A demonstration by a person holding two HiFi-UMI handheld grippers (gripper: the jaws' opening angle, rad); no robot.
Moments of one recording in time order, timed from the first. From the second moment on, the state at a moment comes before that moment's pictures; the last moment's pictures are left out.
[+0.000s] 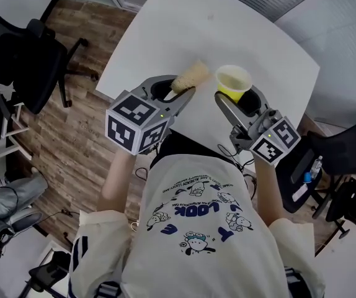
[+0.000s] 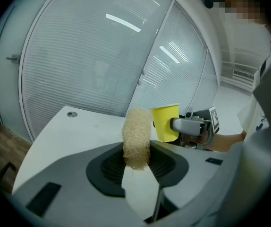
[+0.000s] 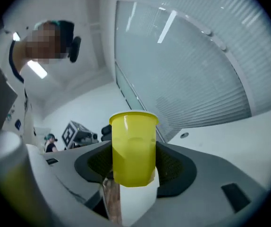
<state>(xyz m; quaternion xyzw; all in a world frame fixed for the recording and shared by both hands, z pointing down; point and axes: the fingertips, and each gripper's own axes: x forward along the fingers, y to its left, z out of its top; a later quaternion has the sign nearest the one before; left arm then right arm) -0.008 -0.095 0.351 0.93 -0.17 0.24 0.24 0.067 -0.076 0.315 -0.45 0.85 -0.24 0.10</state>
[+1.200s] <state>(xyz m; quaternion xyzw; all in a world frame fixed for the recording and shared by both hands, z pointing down) 0.024 -0.098 0.298 0.90 -0.27 0.32 -0.10 0.089 -0.090 0.260 -0.47 0.79 -0.27 0.28</state>
